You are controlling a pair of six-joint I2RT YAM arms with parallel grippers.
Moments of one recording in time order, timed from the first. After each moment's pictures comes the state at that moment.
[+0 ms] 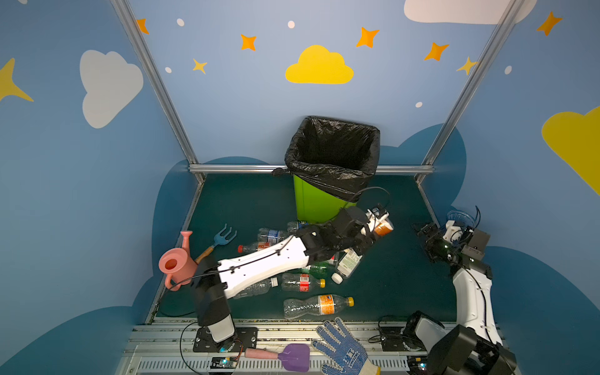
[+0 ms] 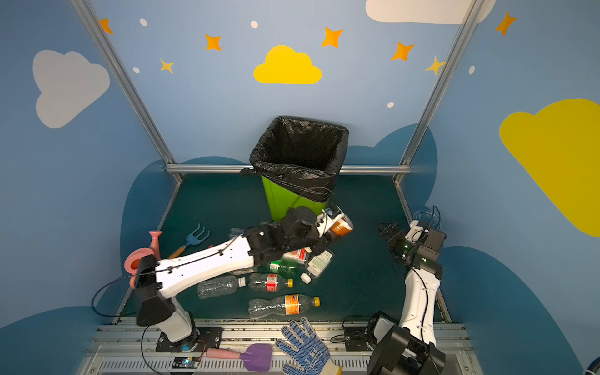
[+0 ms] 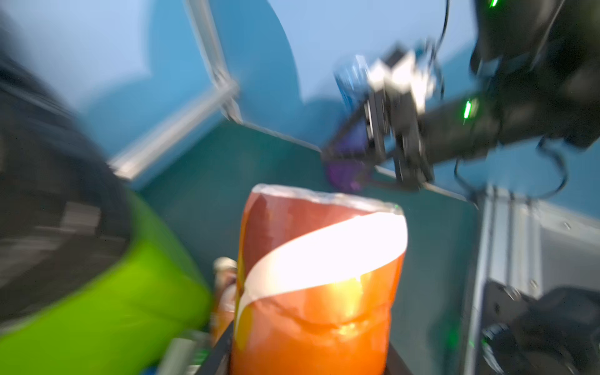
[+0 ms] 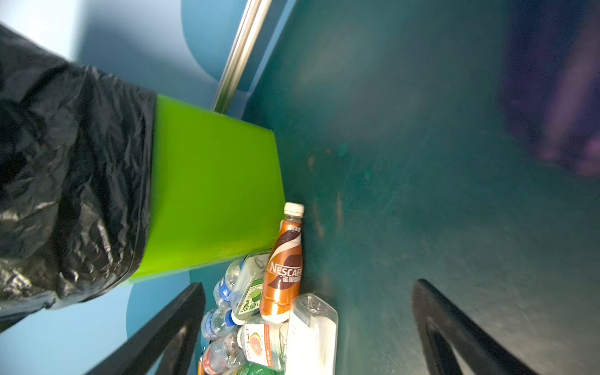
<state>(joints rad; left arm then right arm) -1.08 1.61 1.59 -0.34 -0.15 0.03 -0.44 1.00 0.73 -0.44 -0.67 0.59</state>
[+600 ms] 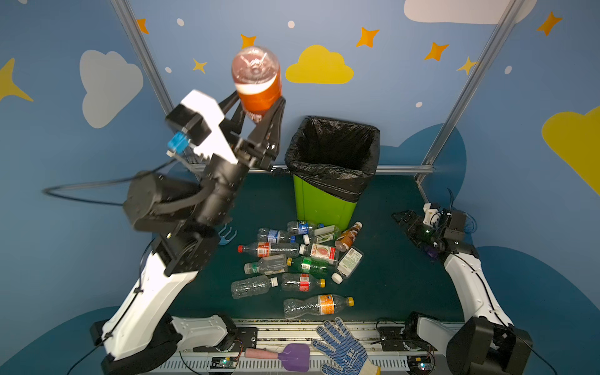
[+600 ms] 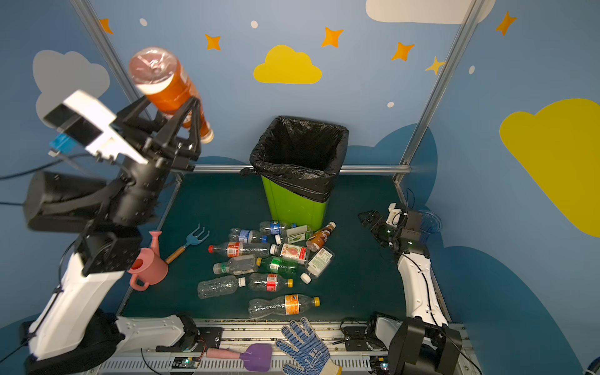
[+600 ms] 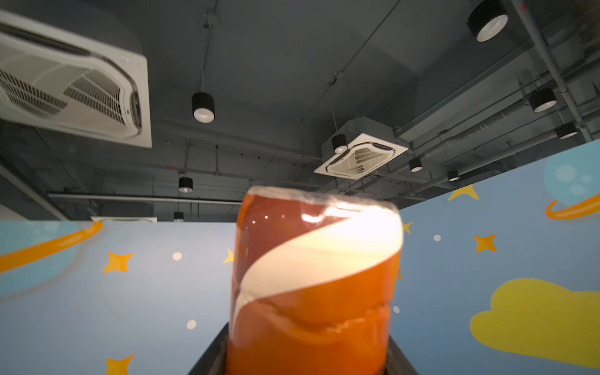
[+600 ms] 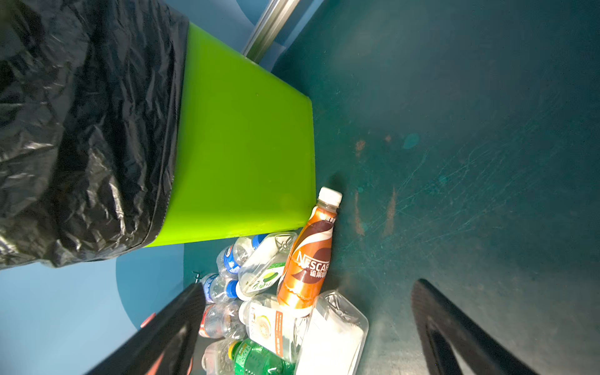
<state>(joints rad) -0.73 1.37 2.01 0.06 -0.10 0.16 -0.20 1.10 0.82 -0.40 -0.57 0.60</state>
